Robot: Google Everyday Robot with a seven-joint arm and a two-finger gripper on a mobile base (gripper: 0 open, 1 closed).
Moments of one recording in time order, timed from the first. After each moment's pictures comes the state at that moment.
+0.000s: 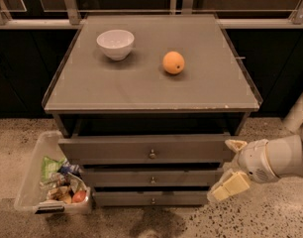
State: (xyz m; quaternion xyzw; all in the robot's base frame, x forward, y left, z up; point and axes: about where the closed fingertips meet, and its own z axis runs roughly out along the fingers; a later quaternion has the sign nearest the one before) arm 0.424 -0.193 0.712 -0.44 0.82 0.22 0.29
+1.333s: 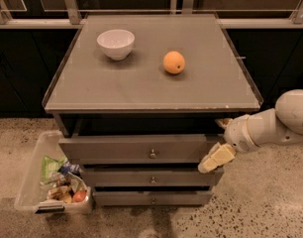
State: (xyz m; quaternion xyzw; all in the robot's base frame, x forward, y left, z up) arm 0.505 -0.191 0.705 -0.47 0.81 0.19 0.30
